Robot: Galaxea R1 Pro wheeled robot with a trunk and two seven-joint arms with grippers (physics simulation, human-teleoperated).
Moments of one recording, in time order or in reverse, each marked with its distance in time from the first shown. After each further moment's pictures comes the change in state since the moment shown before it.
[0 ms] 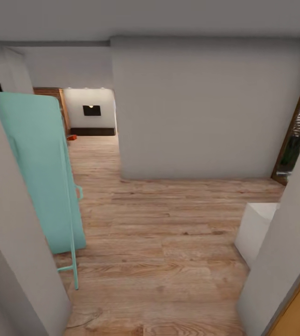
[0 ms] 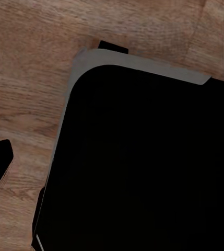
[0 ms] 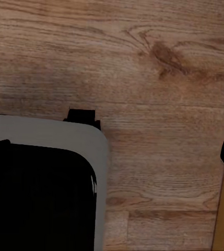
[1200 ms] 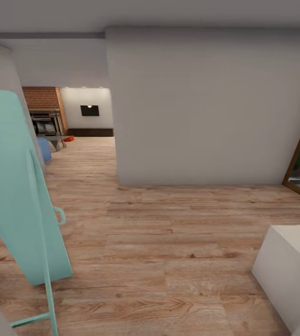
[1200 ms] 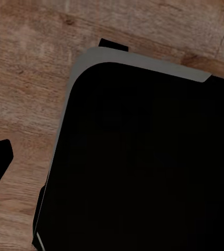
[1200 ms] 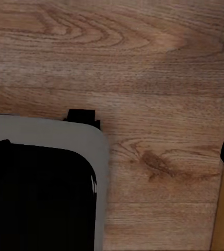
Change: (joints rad) left arm 0.000 0.000 -0.003 0.005 0.002 -0.001 0.000; right arm 0.000 0.000 0.000 0.000 0.000 0.000 0.000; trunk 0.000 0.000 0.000
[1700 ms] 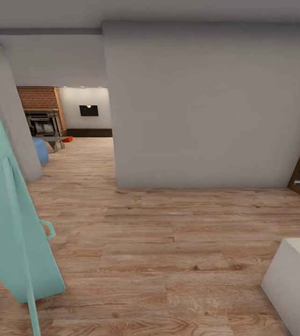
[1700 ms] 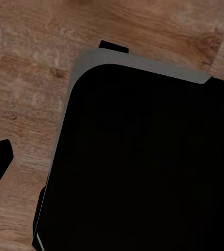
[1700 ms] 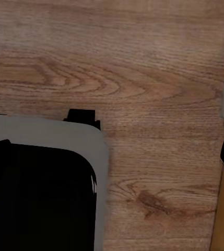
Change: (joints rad) left arm 0.000 0.000 0.000 0.000 0.000 -0.006 0.000; right arm 0.000 0.000 0.000 0.000 0.000 0.000 0.000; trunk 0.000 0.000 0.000
